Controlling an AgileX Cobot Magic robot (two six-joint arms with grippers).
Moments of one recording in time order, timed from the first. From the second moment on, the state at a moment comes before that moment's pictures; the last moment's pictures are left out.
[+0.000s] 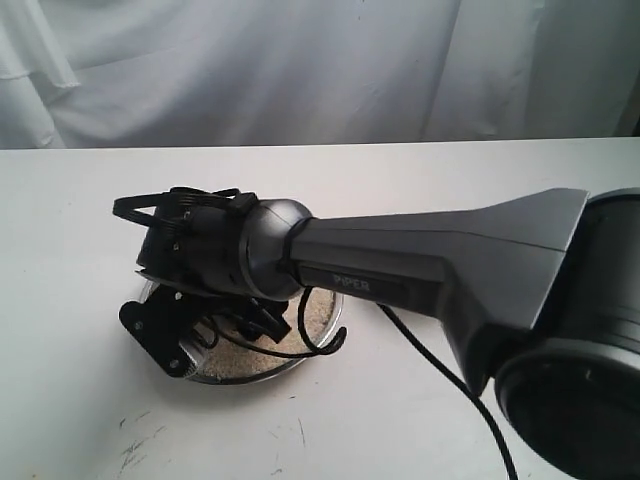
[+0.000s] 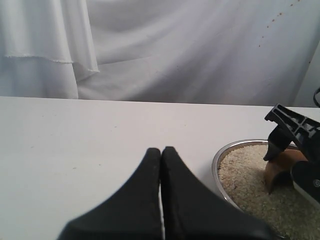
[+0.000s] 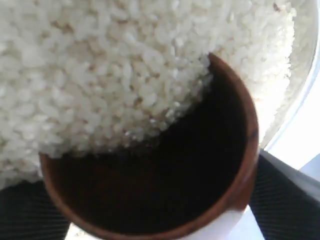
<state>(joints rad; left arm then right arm) -0.05 0.00 0.00 -0.04 0.21 -0.02 1.10 2.32 -1.80 -0.60 0.86 -1.06</state>
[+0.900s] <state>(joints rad) -0.05 0.00 0.00 -0.04 0.21 -0.02 0.83 2.15 -1.82 -0.01 0.94 -0.99</state>
